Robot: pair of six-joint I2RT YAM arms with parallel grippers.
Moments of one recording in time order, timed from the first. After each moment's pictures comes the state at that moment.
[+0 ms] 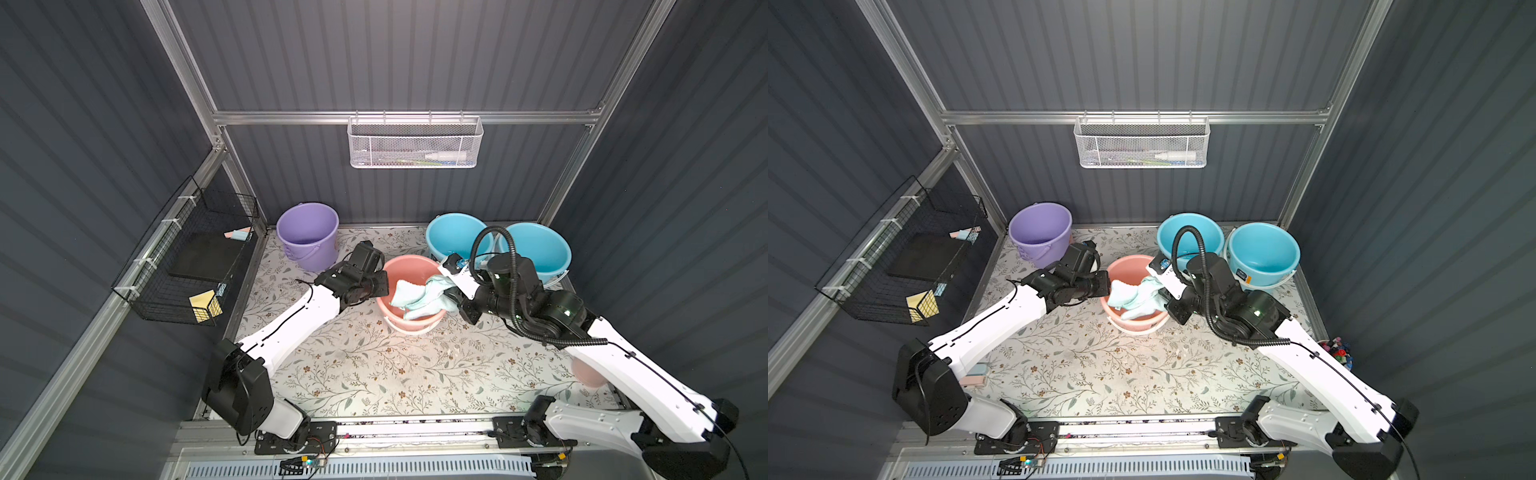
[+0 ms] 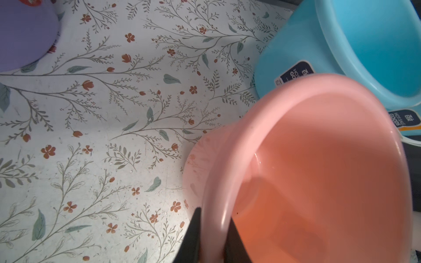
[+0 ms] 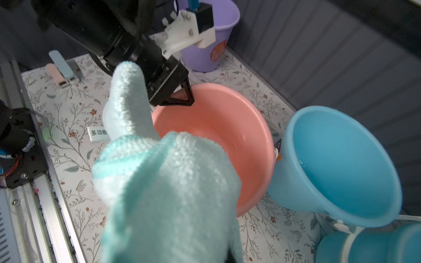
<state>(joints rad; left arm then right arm) -0.55 1.50 1.26 -0.60 -0.06 -0.57 0.81 1.08 1.27 -0.73 -0.02 -0.21</state>
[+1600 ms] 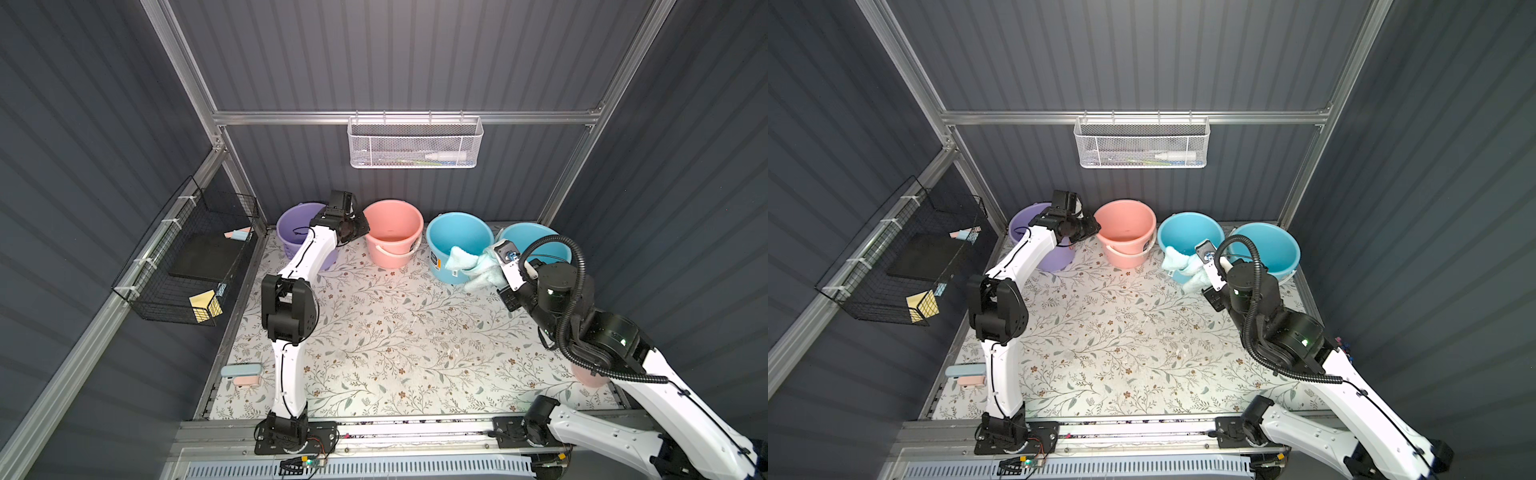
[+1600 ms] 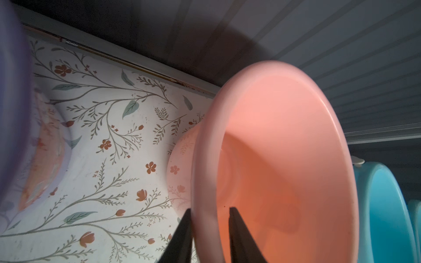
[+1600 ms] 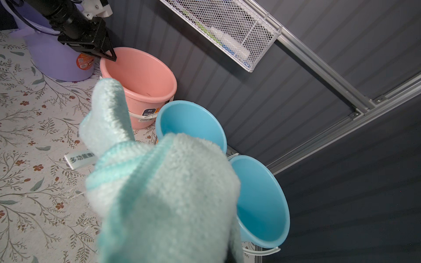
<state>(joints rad) -0.22 2.16 2.03 -0.60 0.19 -0.58 0.80 0.90 1.26 -0.72 0.55 -0.34</state>
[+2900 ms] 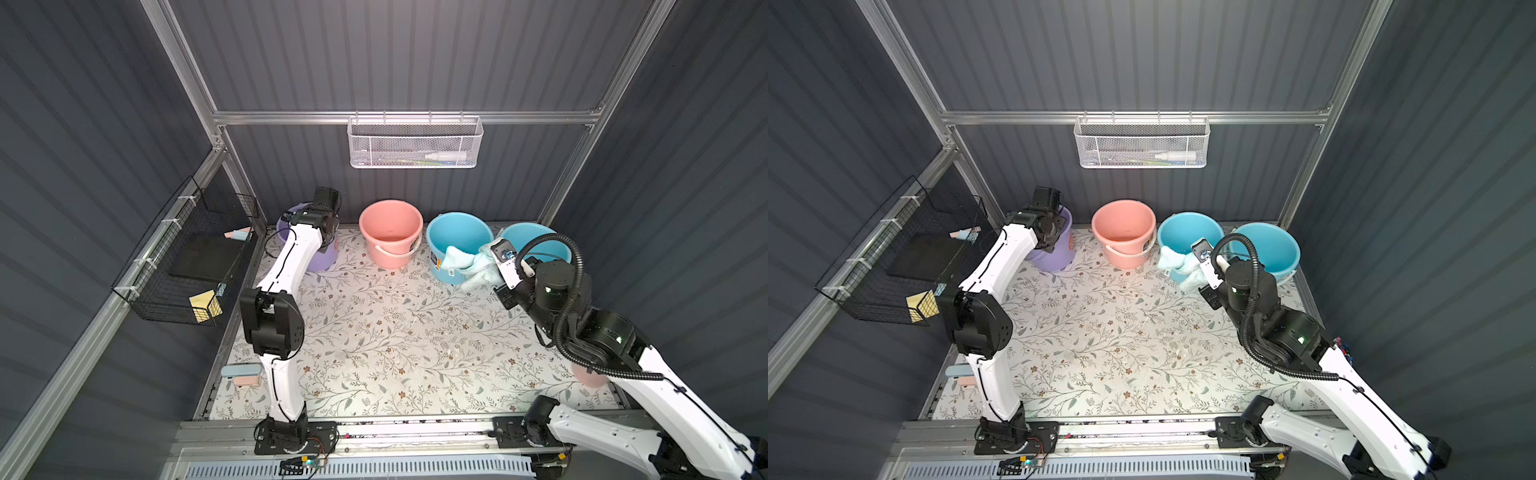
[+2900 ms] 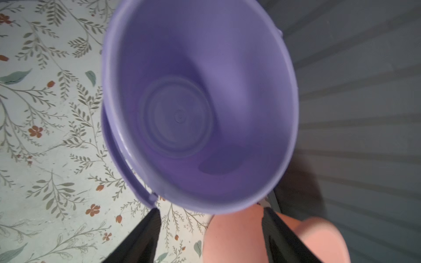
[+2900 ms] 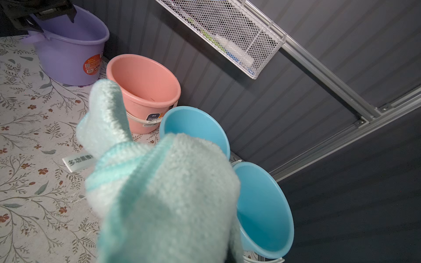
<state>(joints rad) -0.15 2.00 1.98 -0.91 -0.36 -1.35 0.80 0.91 1.26 -0.68 0.52 -0.35</state>
